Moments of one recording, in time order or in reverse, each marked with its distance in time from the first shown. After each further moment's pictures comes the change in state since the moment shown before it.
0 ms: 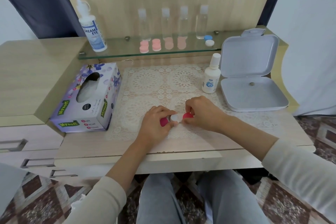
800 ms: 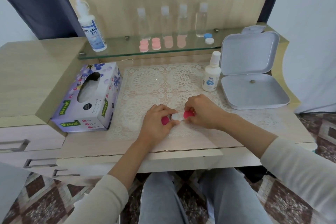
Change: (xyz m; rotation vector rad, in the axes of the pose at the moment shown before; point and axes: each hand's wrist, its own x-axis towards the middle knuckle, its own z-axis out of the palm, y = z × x) left_hand 0.000 0.001 0.001 -0.003 0.012 0.011; right_hand 0.005 0.006 0.005 0.014 0.002 -0.048
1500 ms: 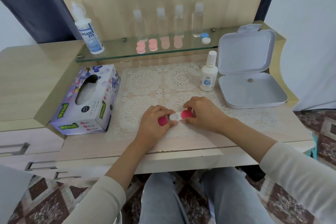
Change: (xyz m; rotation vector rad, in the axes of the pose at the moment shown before) left_hand 0.001 0.000 -0.001 0.033 -0.017 -0.014; right_hand -0.009 0.006 0.004 0.011 0.057 0.033
